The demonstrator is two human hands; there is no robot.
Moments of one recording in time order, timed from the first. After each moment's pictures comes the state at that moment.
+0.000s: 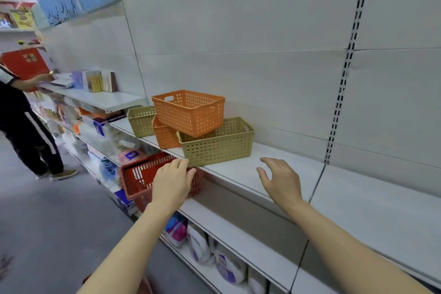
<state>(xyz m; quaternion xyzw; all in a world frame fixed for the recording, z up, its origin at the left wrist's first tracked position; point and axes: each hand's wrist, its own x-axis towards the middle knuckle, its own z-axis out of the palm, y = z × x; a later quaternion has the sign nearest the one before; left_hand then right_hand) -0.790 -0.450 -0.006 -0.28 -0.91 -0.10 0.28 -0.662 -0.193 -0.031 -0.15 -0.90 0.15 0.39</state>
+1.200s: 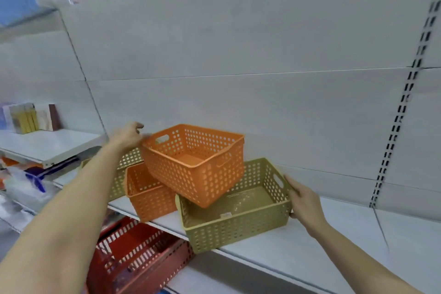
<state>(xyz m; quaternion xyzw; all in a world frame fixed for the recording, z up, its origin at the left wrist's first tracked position) -1.207 -0.395 0.149 -0.22 -0.94 -0.25 0.03 -0.845 -0.141 -0.024 -0.34 -0.73 0.50 0.31</state>
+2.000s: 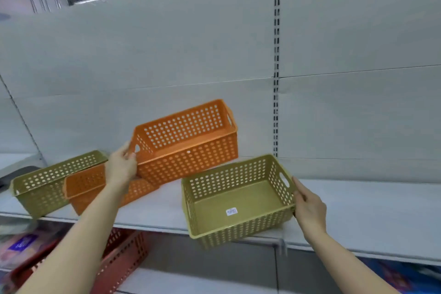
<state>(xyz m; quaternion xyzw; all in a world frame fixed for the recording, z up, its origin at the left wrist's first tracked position) -0.970 -0.352 0.104 -0.24 -0.80 -0.54 0.04 -0.606 -0.158 -0.018 -0.47 -0.60 0.44 0.47</state>
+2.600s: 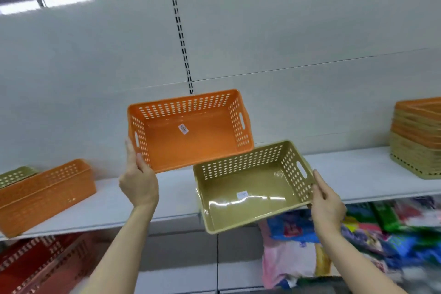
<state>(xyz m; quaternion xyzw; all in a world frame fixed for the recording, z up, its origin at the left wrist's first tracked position) -0.666 -0.294 0.082 -0.31 -0.72 -0.57 0.25 -0.340 -0.173 -0.015 -0.54 -0.47 0.34 0.61</state>
